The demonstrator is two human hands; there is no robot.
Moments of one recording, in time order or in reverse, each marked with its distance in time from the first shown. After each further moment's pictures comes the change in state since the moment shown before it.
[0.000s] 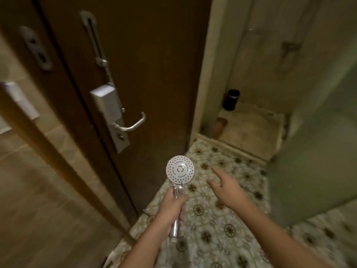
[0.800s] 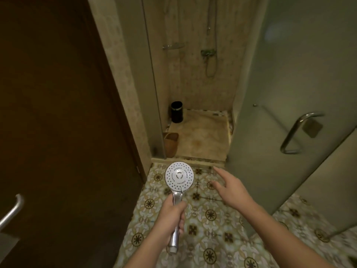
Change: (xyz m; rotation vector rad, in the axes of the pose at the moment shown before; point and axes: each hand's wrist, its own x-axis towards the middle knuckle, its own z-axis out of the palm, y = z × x) left_hand 0.127 0.093 0.255 0.192 -0.325 -0.025; right_hand 0.079 0.212 -0.184 0.137 0.252 0.235
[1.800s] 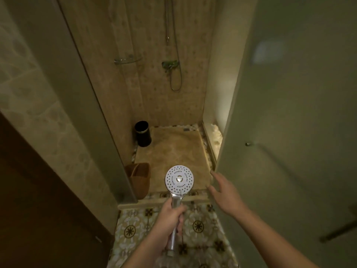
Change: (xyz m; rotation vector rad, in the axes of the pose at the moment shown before) left_hand 0.380 0.205 0.040 0.154 -0.232 0.006; right_hand 0.369 0.039 -0.050 -0.020 0.183 0.170
